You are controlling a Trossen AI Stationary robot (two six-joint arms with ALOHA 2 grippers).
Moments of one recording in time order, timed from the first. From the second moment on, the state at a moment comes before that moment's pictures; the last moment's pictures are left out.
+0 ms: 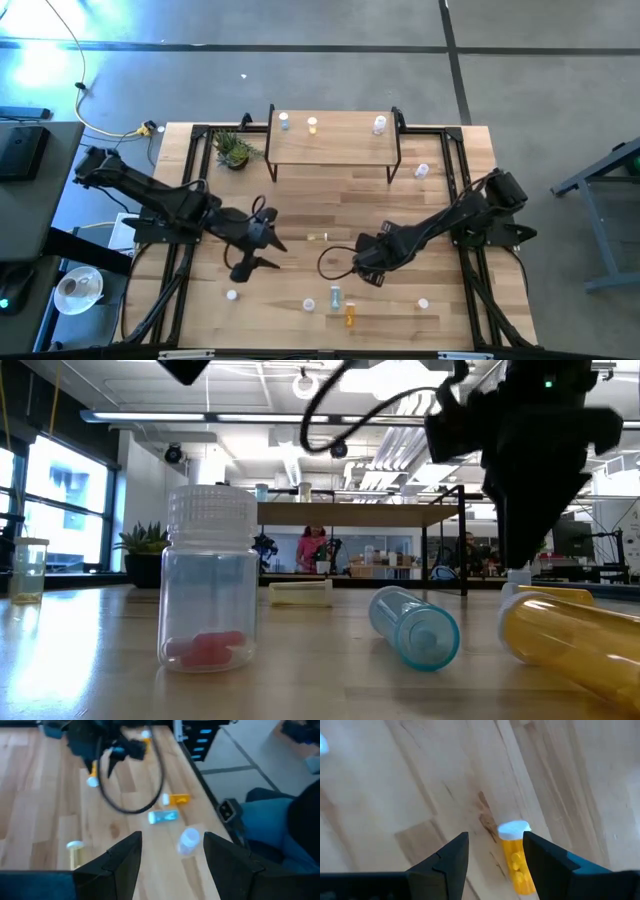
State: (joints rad) left arm -0.27 1.16 0.91 -0.33 0.01 -0.17; right arm 0.41 1.77 1.16 -0.87 0.18 0.79
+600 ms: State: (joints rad) left arm -0.33 1.17 0.91 -0.36 -0.12 -0.16; right arm 0.35 1.86 1.16 -0.91 0.13 0.74
